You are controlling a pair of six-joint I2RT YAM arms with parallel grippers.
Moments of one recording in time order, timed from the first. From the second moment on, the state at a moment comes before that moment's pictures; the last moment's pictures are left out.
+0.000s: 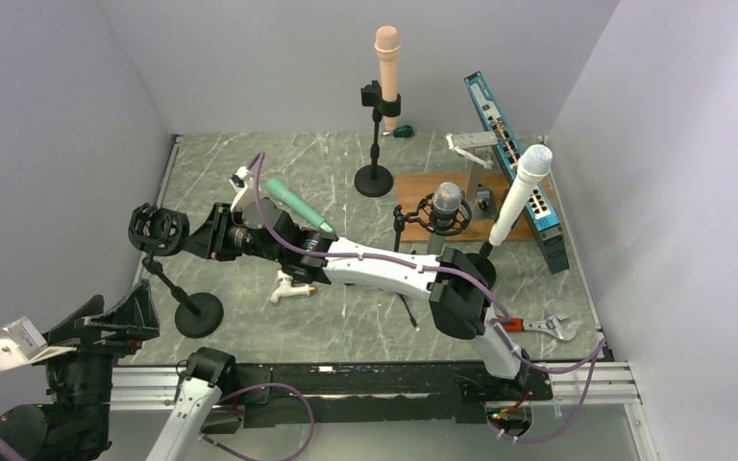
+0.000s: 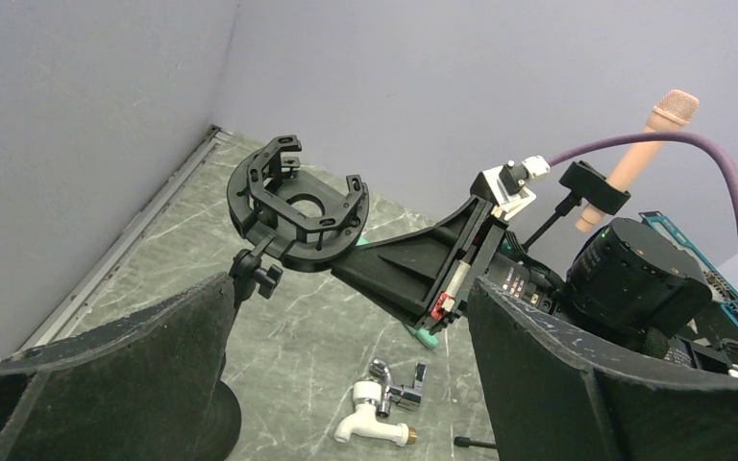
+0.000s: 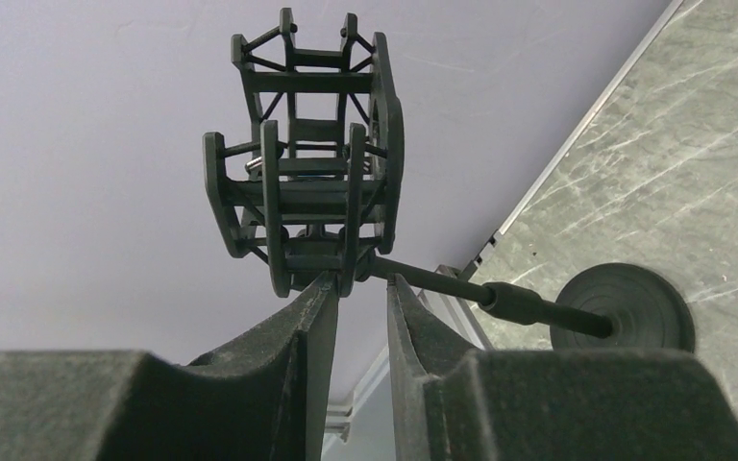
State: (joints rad) left arm -0.27 0.15 1.30 -0.99 -0.44 -0.39; right arm 1.21 2.14 1.91 0.16 -0.03 1.01
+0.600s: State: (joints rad) left arm -0.27 0.15 1.29 -1.00 -0.43 -0.39; right arm 1.19 2.15 1.97 0.13 -0.03 0.99
